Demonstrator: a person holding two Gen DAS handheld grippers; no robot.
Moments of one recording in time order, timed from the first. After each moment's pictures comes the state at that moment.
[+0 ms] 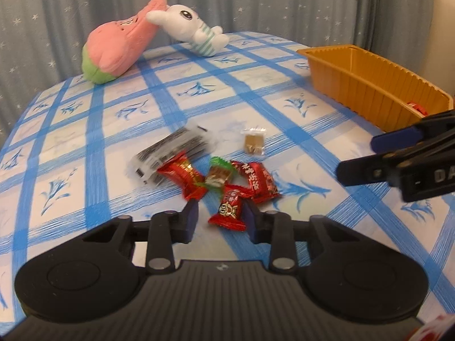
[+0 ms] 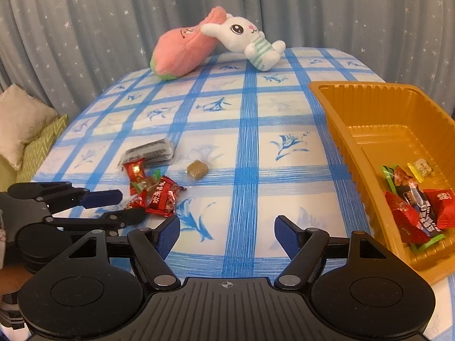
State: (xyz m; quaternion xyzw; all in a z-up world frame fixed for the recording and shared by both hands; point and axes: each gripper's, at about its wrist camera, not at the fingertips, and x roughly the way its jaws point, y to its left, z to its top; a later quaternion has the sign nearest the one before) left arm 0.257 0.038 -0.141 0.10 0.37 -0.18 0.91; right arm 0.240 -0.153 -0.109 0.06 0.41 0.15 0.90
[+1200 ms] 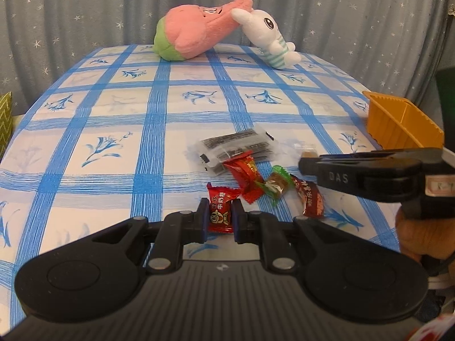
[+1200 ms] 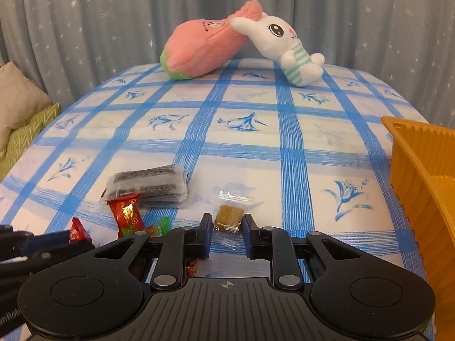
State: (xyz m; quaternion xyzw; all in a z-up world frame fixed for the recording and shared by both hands) left arm 0.256 0.083 -0.134 -0.03 0.37 -0.06 0.92; right arm 0.317 -0.084 -0.143 0.00 0.38 0.15 0.91
